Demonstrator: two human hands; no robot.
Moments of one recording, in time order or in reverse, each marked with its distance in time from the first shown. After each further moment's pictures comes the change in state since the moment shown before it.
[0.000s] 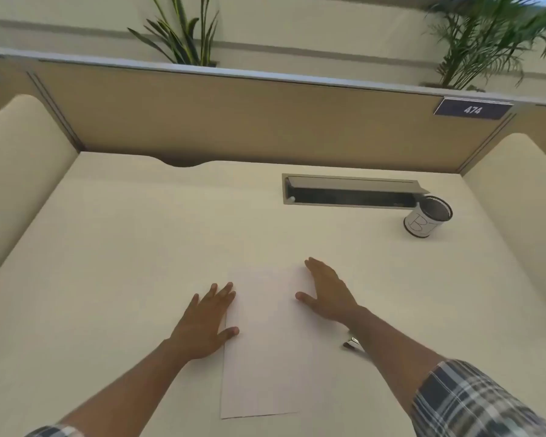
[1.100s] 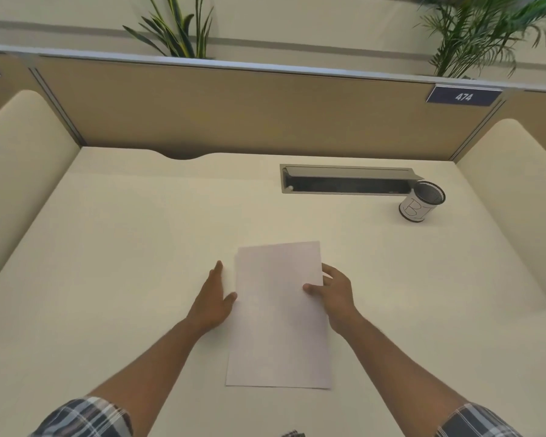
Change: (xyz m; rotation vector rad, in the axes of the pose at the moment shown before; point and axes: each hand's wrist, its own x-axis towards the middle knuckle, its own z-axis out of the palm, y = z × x) left_hand 0.007 0.015 0.003 -0.598 0.184 -0.220; right_hand -0.065 -0.045 0.001 1.349 0.226 0.443
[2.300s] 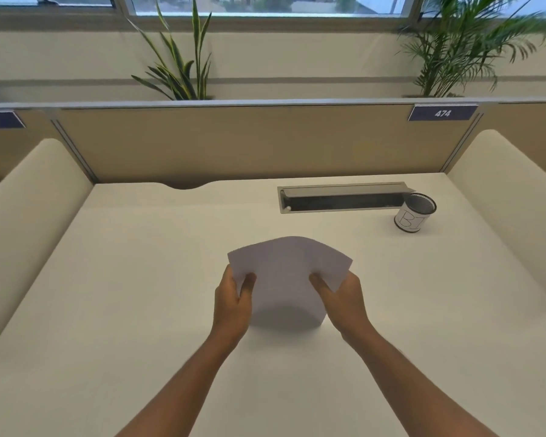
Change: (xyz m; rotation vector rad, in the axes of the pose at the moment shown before) left_hand -0.061 0.117 -0.020 -0.596 0.395 0.240; right_hand -0.061 -0.051 0.003 -0.152 0.071 -0.465
